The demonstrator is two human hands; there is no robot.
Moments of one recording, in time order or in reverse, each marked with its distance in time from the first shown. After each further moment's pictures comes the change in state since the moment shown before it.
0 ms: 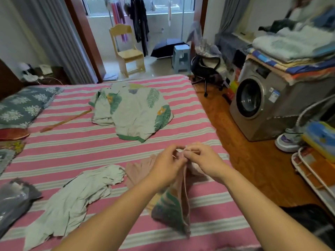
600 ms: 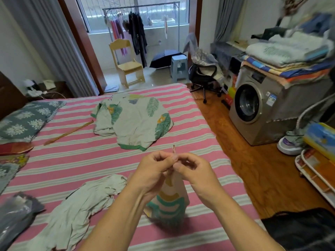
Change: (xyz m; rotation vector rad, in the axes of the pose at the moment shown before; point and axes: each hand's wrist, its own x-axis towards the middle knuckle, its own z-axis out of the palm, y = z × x) left_hand -0.034 0.050 -0.031 -0.888 0.028 -0.238; right_hand -0.048 -0.034 0.037 0.403 0.195 -0.056
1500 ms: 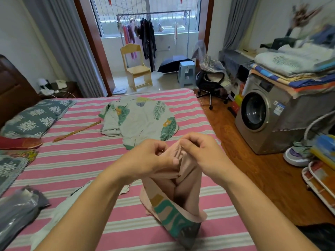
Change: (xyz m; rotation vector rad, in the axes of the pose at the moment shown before) left_hand -0.021 0.076 -0.017 0.880 -0.179 0.042; right_hand 0.020 -0.074 0.000 -0.340 -0.177 -0.202
